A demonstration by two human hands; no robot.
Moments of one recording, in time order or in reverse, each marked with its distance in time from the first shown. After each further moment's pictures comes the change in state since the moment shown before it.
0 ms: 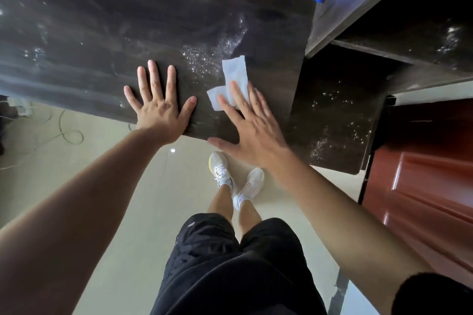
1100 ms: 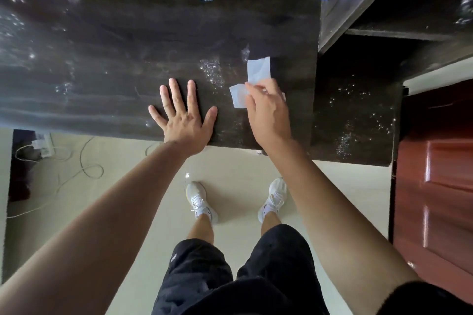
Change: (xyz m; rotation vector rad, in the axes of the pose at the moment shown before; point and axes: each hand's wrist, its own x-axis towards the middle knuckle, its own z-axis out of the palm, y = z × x) left_hand 0.000 -0.002 -0.006 -0.041 0.010 0.038; right_hand 0.042 -0.037 -0.012 0.346 0.416 0.404
